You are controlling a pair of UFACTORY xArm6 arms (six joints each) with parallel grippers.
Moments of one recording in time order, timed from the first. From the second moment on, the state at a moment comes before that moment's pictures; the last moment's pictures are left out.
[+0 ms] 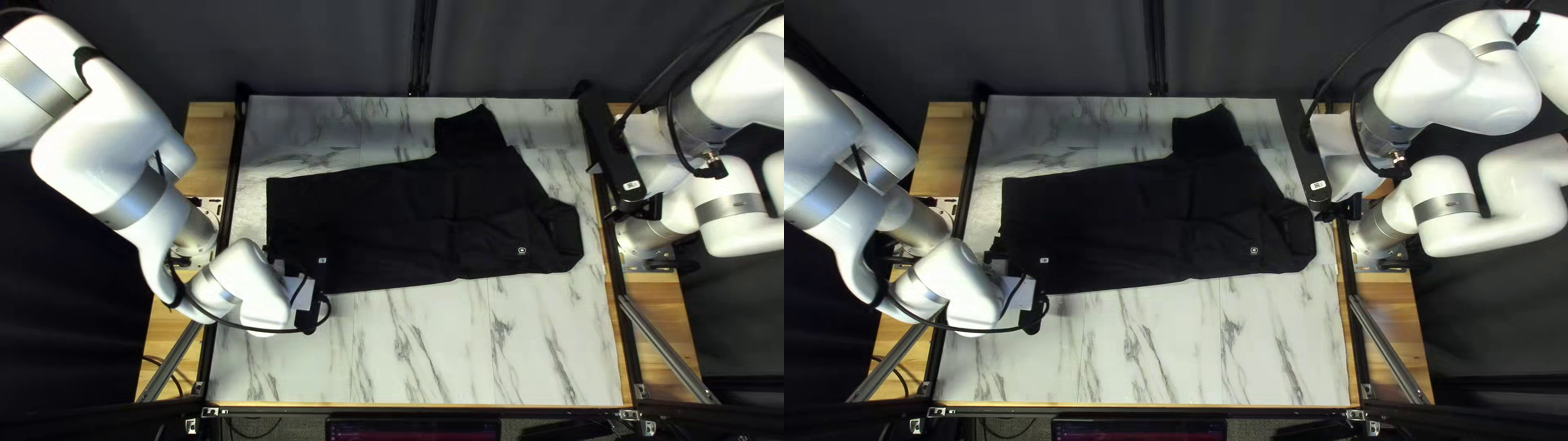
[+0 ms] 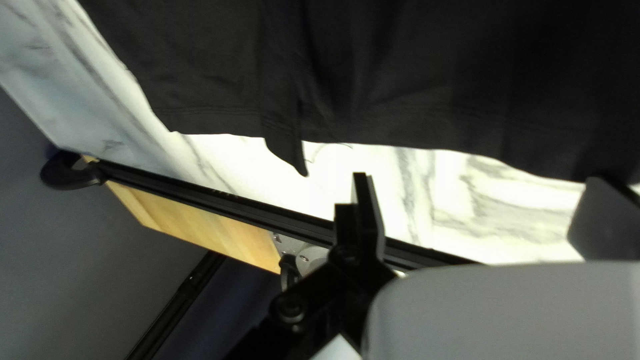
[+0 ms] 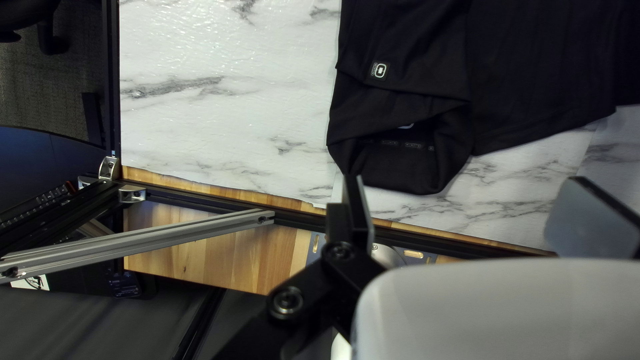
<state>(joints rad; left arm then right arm) -0.66 -0.07 -0.51 0.23 1.14 -0.71 0.07 -0.99 -0.65 0.08 1.48 -0.11</state>
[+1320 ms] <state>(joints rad) -0.76 -0.08 -0.47 0.33 1.04 -0.87 0.07 -0.99 -0.65 0.08 1.48 -0.11</state>
